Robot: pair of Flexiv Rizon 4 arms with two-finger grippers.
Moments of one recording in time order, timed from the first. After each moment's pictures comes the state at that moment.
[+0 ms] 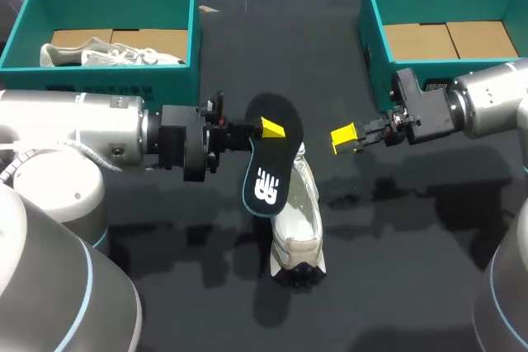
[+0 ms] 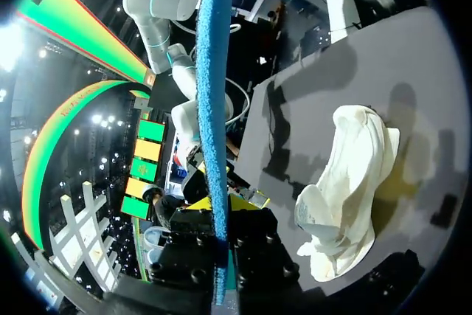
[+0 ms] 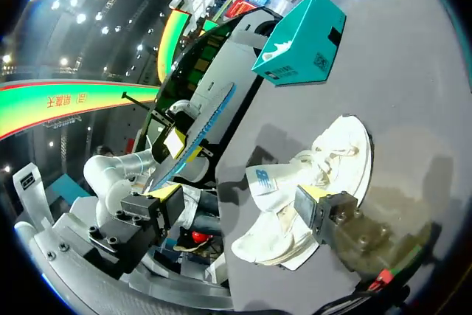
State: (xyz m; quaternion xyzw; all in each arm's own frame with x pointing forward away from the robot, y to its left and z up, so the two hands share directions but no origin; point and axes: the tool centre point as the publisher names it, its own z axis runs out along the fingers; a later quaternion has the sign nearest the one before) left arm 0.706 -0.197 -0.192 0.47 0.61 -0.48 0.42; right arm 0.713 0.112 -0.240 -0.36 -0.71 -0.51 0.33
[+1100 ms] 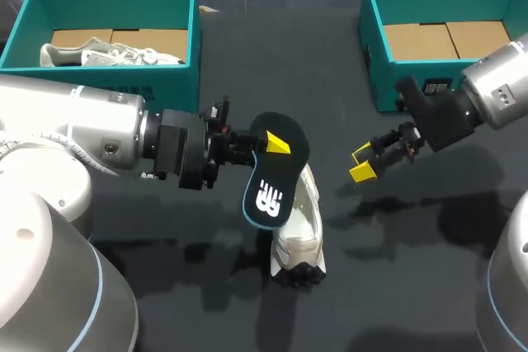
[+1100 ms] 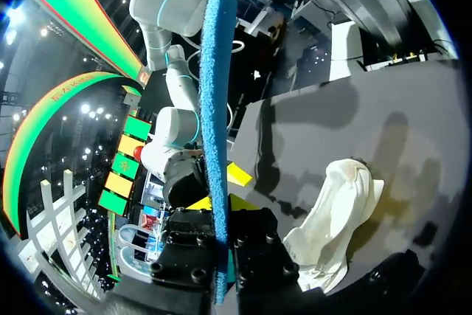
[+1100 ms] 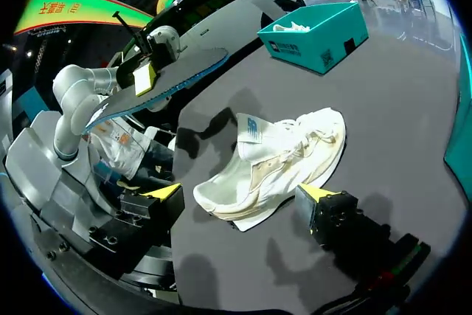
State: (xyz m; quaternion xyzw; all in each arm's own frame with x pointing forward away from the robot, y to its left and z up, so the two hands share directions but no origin) left arm 0.658 -0.204 -0.175 0.44 0.65 -0.51 0.35; right arm 0.682 0.080 -0.263 -0.24 -0.85 -0.43 0.21
